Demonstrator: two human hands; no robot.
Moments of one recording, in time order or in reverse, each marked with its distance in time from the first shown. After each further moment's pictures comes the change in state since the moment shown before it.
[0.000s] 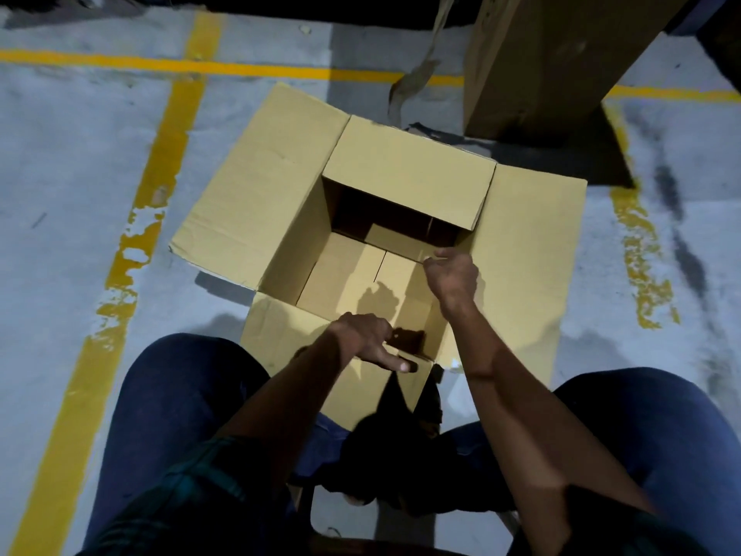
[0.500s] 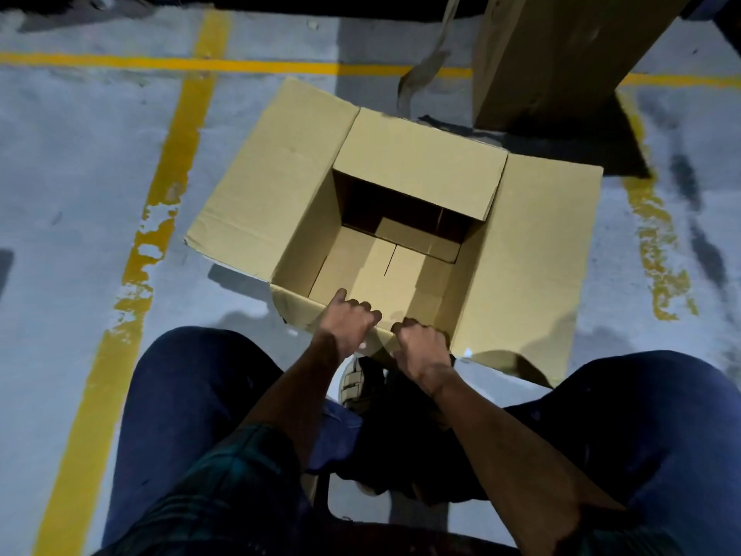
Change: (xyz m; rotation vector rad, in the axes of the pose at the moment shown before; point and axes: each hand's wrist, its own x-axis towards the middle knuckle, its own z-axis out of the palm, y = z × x) left_hand -0.008 -0.044 0.034 0.524 0.440 -0.065; right_hand -0.085 0.076 0.036 -1.030 -0.444 -0.626
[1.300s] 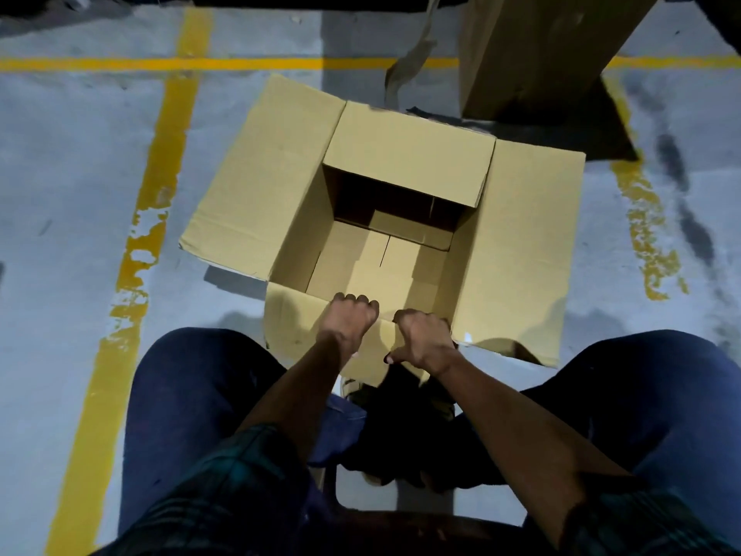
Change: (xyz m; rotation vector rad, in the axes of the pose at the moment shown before) left_hand -0.001 0.009 -0.011 0.089 -0.059 -0.028; right_hand 0.006 0.010 -0.004 0.100 -0.072 0.027
